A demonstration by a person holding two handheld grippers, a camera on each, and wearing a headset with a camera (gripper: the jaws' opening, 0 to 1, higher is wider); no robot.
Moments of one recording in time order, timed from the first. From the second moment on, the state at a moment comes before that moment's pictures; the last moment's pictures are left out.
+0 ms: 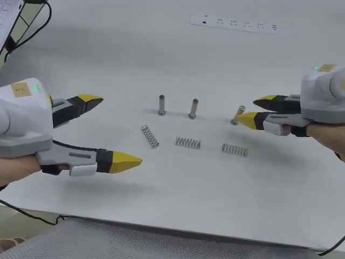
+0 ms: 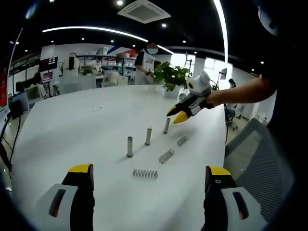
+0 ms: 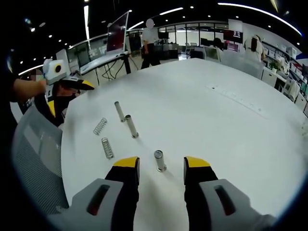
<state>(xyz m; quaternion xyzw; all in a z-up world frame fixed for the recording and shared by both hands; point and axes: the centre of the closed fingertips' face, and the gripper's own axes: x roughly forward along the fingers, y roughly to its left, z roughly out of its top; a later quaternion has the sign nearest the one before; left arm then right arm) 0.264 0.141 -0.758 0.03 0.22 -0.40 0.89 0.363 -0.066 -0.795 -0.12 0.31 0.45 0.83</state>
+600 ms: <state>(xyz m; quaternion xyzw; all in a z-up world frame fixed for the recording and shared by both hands) 0.267 0.140 -0.756 0.03 0.22 -0.40 0.89 0.350 -0.079 -0.787 -0.12 0.30 0.45 0.83</state>
